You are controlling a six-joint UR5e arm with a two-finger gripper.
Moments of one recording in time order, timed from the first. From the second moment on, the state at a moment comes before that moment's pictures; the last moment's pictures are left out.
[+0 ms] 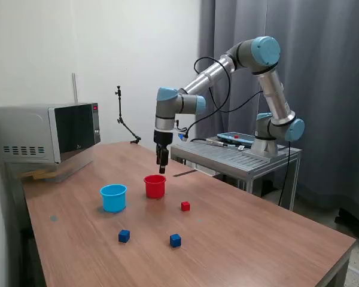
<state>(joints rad) -0.25 -0.98 1.55 -2.22 -1.65 -2.91</state>
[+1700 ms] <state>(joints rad) -0.01 -0.92 1.69 -2.34 -1.64 -2.66</state>
